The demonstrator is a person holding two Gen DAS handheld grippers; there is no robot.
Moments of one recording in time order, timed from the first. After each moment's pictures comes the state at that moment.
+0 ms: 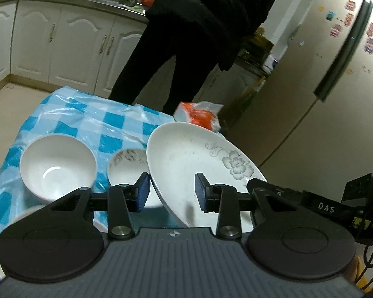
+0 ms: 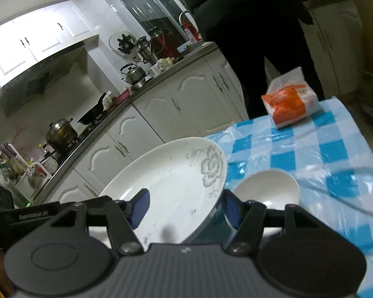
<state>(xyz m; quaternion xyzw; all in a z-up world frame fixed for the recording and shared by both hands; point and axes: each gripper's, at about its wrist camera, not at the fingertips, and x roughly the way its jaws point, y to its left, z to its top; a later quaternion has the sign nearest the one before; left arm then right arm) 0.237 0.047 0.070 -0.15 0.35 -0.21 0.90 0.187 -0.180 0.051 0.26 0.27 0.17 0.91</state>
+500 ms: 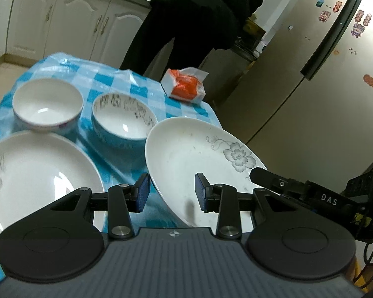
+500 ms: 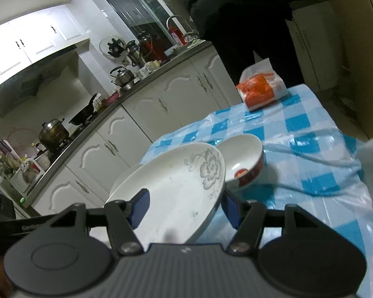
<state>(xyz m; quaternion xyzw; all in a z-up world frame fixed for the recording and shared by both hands) 0.174 0.035 0.034 -0.17 0.37 -0.23 0.88 0.111 -0.188 0.026 0.27 0.27 0.14 0.92</state>
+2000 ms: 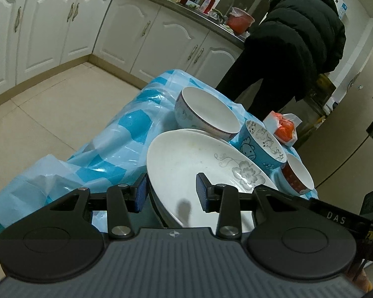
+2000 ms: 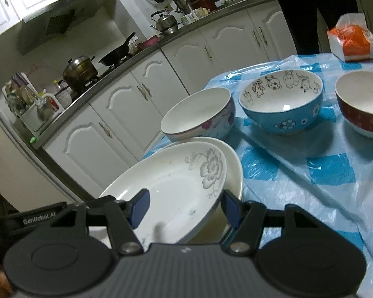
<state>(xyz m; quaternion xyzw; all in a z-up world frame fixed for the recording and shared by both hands) 0.126 0.174 -0.002 -0.23 0.33 -0.05 0.91 0.162 -0.003 -0.016 0.19 0.33 0.23 0.90</state>
